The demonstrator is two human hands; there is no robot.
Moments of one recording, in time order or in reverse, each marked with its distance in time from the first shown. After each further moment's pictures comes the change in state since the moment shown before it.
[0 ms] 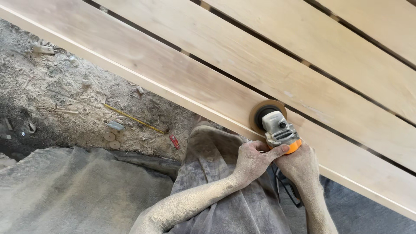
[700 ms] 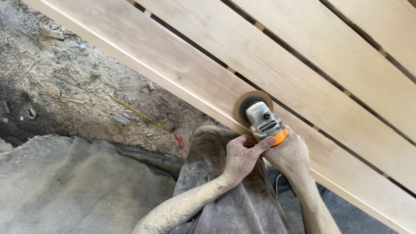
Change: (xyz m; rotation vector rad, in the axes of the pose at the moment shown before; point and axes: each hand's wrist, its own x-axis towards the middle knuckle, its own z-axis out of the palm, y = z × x) left_hand 0.012 0.035 -0.114 -0.318 0.135 -0.041; right_hand 0.010 -0.142 0.026 -0.144 -0.081 -0.157
